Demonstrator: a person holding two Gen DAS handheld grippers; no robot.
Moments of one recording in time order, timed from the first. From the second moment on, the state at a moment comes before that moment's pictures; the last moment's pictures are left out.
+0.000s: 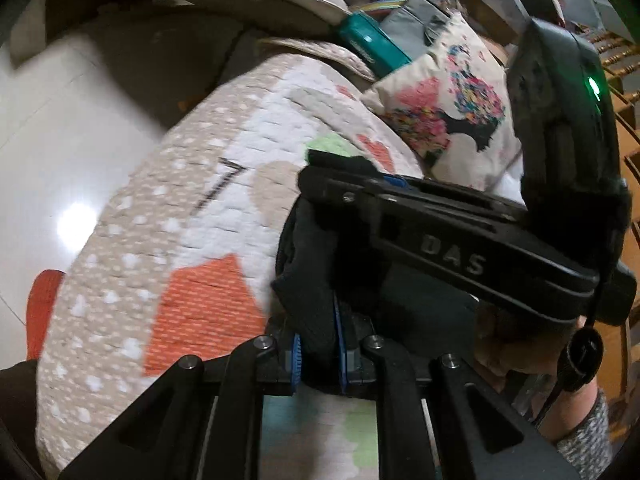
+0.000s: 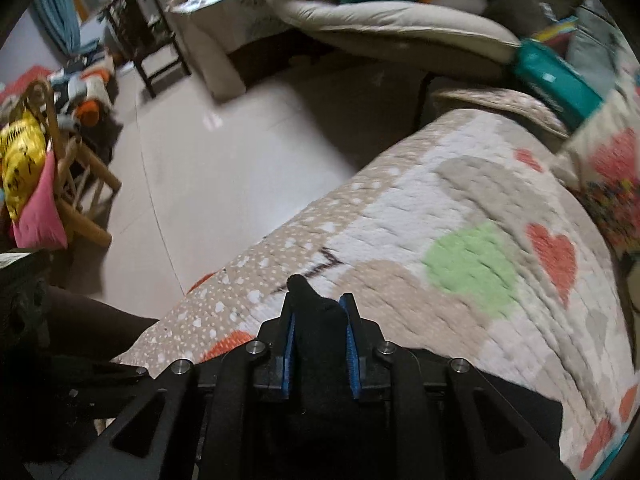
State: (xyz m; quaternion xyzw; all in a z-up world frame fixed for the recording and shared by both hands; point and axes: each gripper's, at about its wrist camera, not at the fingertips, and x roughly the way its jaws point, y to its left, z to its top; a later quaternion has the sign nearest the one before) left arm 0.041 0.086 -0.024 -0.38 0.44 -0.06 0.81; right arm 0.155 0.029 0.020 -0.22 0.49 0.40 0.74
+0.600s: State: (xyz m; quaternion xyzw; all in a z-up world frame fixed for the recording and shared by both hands) left arm 0.054 -0.074 -0.010 -0.27 0.51 -0.24 0.78; right arm 0.196 -0.264 0.001 -0.11 0.53 0.16 0.83
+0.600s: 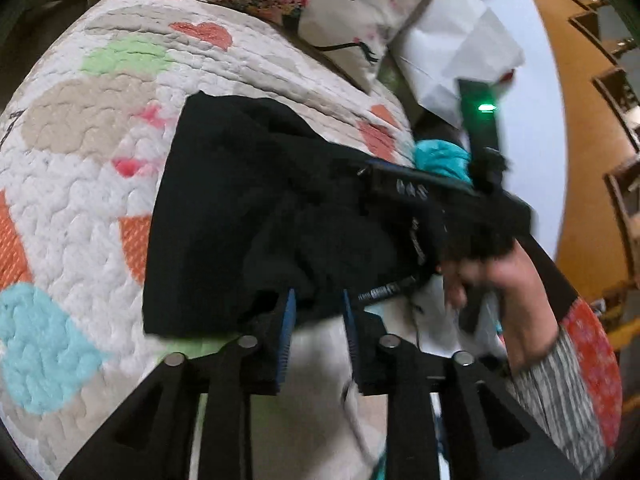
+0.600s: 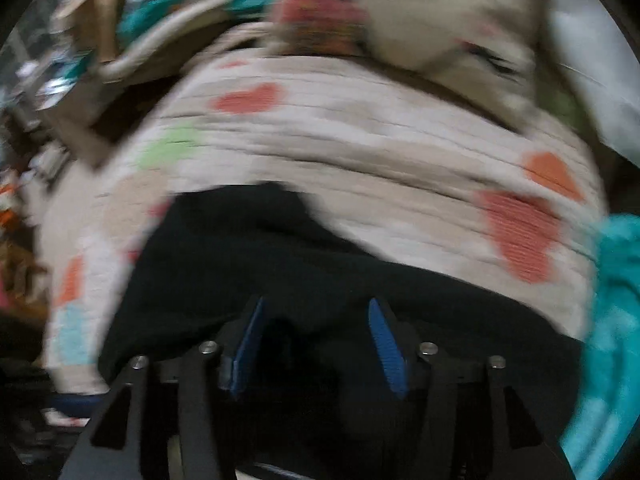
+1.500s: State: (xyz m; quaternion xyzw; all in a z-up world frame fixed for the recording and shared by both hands) left arm 0.086 -0.031 -0.055 -0.25 0.52 -0.12 0.81; right arm 0.210 -0.102 -0.038 -0.12 0.57 0.28 0.76
